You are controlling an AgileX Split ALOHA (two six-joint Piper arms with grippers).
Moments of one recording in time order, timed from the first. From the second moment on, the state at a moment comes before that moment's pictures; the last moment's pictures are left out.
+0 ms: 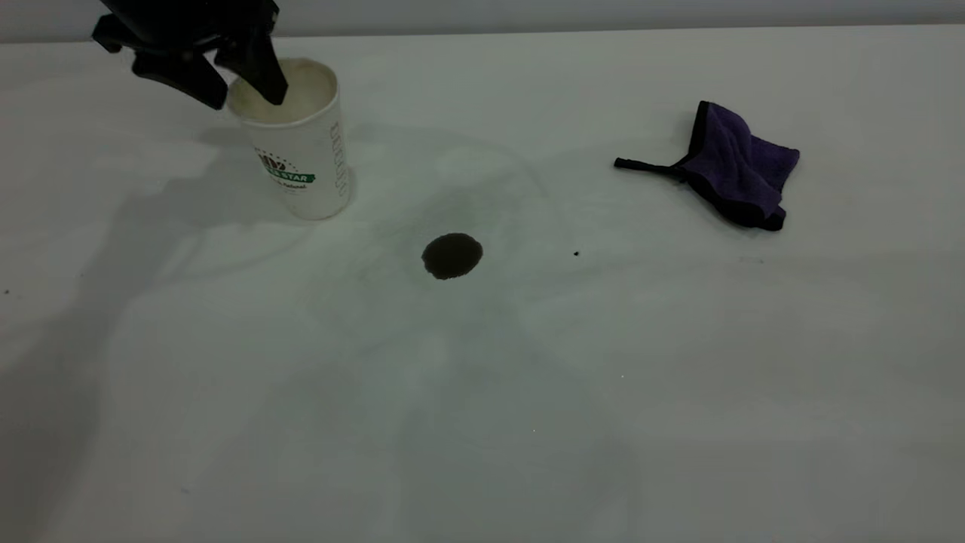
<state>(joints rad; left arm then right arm) -0.09 2.22 -1.48 -0.42 0.49 0.40 0.01 -0.02 -0.47 0.04 1.14 -0.08</state>
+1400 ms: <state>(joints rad) -0.09 0.80 -1.17 0.00 1.17 0.07 0.01 -0.02 -0.47 0.04 1.14 -0.08</state>
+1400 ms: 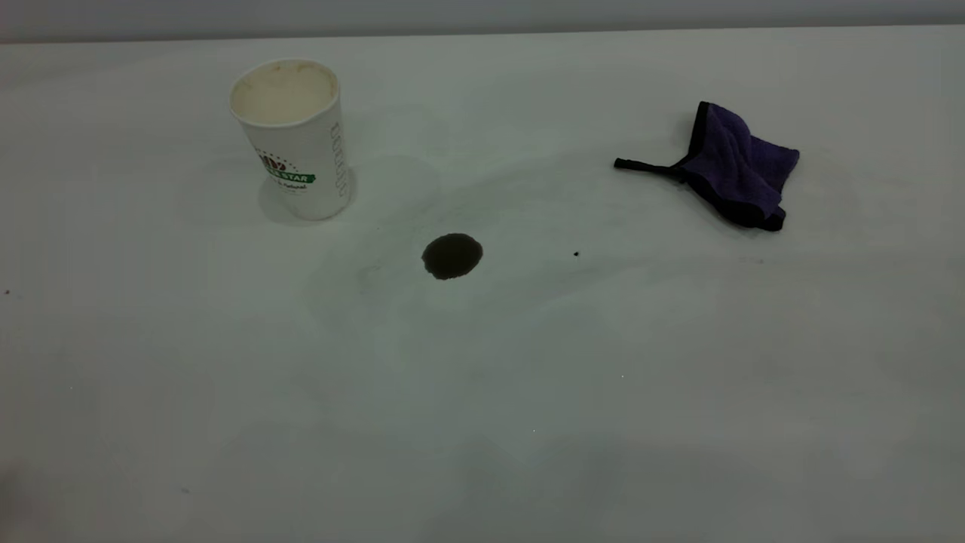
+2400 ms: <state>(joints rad) -0.09 0.13 -0.55 0.01 1.09 -0.02 0.01 -0.02 -0.47 0.04 1.14 -0.08</state>
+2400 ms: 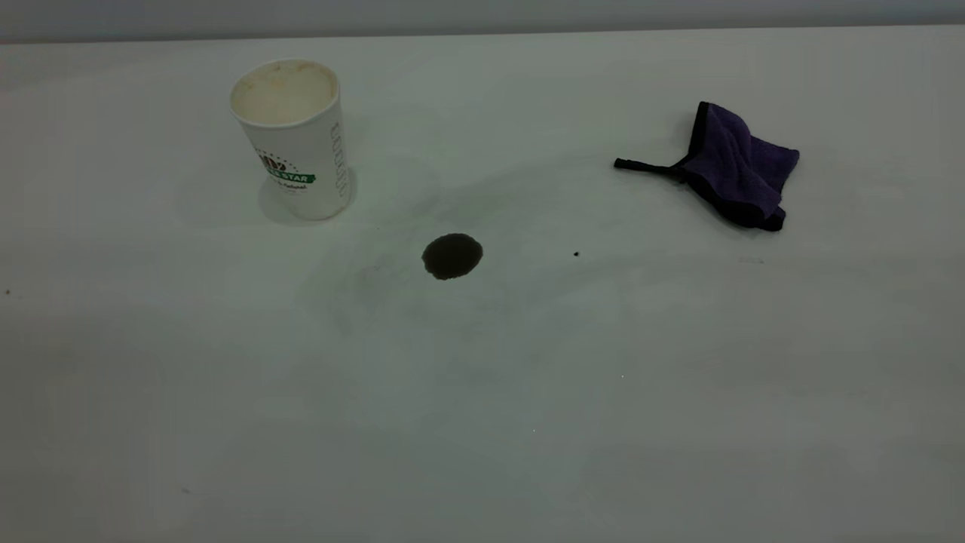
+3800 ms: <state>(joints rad) 0.02 -0.02 -0.49 0.05 1.12 -0.04 0.01 -0.02 -0.47 0.04 1.14 -0.08</state>
